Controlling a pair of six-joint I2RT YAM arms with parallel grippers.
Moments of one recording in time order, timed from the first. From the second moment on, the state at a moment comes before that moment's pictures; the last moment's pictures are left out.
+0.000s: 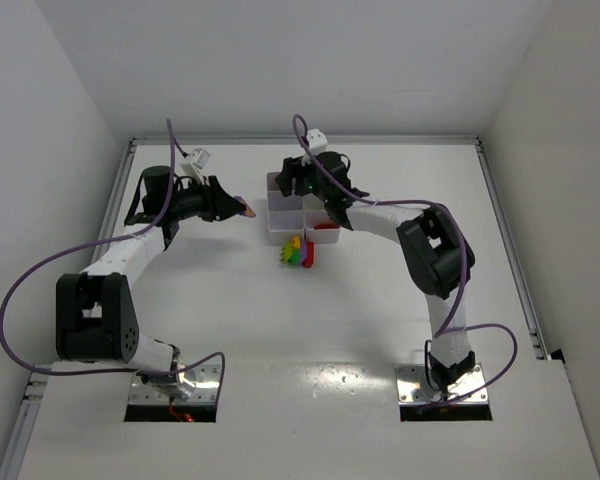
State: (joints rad) left arm 0.01 1.43 0.90 0.09 0.82 -0.28; right arm 0.55 2.08 1.38 0.47 -0.04 0.22
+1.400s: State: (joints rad) left arm -0.38 1.74 1.22 0.09 0.09 -0.32; right arm 0.13 1.45 1.07 -0.03 0.00 0.10
